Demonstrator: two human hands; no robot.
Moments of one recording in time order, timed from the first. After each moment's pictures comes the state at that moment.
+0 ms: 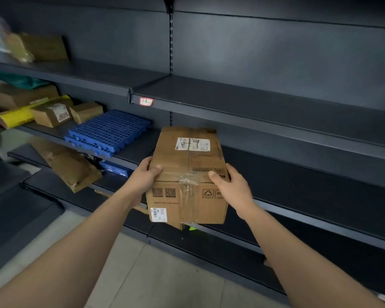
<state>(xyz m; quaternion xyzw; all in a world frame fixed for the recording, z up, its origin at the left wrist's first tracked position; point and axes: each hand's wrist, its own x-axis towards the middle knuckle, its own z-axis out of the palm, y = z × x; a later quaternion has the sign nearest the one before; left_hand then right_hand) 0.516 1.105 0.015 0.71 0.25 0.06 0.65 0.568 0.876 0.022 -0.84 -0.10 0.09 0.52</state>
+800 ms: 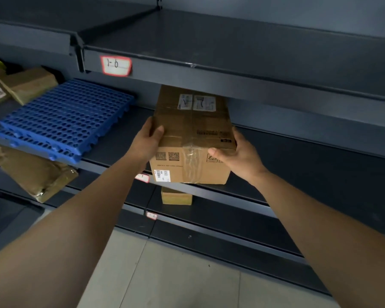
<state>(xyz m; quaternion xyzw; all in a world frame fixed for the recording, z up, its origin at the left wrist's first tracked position) 0.760 1.223 -0.070 0.74 0.23 0.04 0.64 0.797 0.991 -0.070 -0.89 -0.13 0.09 0.44</state>
